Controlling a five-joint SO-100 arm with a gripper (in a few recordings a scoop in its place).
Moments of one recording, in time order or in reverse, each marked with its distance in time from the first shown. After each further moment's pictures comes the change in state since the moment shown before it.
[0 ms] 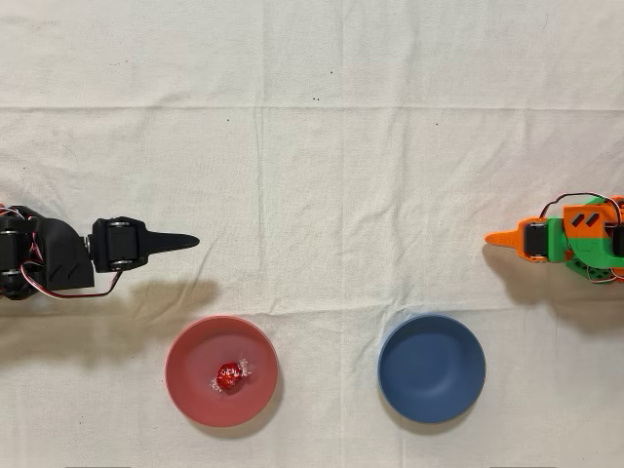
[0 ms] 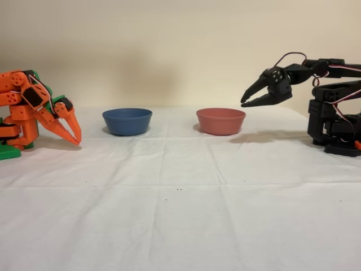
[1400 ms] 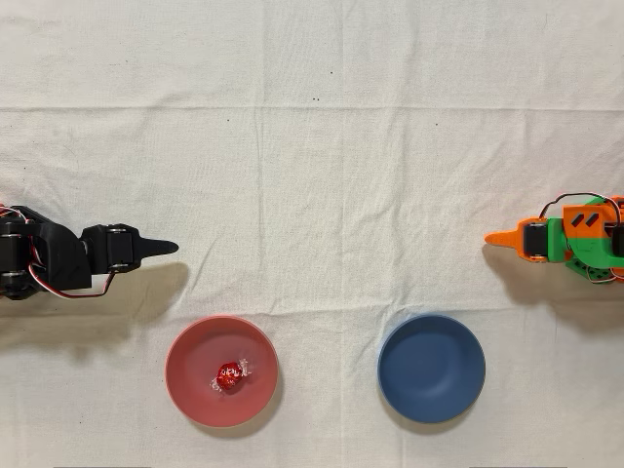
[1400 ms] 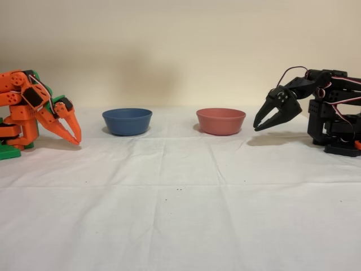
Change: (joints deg) arm 1.8 11.2 10.8 18.5 -0.4
